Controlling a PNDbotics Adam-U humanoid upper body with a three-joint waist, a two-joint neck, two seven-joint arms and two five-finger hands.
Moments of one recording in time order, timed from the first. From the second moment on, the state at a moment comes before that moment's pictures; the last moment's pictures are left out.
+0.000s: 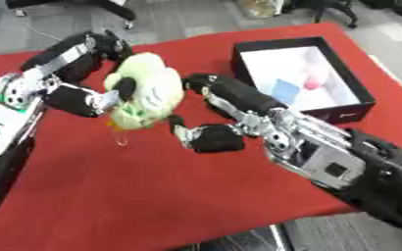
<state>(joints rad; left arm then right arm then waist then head) -0.87 0.31 -0.41 -1.33 0.20 -0.48 -0.64 -0.61 -0.60 0.70 -1.98 0.41 0.54 0.12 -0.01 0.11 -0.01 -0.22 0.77</state>
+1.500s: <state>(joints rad) -0.83 0.31 -0.40 -1.35 0.26 -0.45 -0.67 -0.61 -0.61 0.67 -1.98 0.26 0.59 0.03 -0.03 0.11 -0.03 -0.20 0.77</state>
